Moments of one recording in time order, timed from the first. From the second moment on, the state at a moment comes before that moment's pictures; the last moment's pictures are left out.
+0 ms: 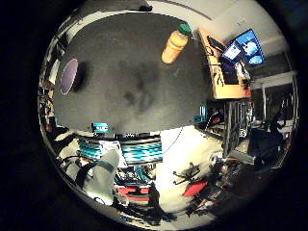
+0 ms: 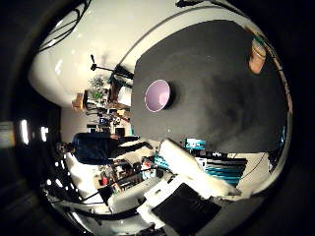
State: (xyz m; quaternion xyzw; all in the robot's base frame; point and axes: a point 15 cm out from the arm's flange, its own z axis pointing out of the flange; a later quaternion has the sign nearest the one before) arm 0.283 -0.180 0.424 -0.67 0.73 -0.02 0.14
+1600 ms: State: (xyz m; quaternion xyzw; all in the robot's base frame) arm 0.338 -0.447 0.343 -0.45 0.76 -0.06 0.46
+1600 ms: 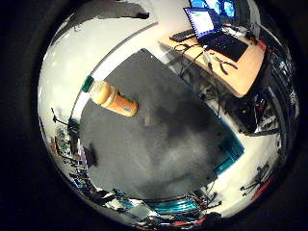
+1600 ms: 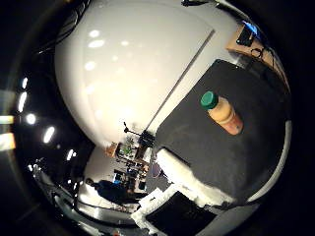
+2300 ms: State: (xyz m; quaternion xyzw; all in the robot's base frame) arm 0.368 -0.462 0.279 -0.41 0.74 -0.01 0.54
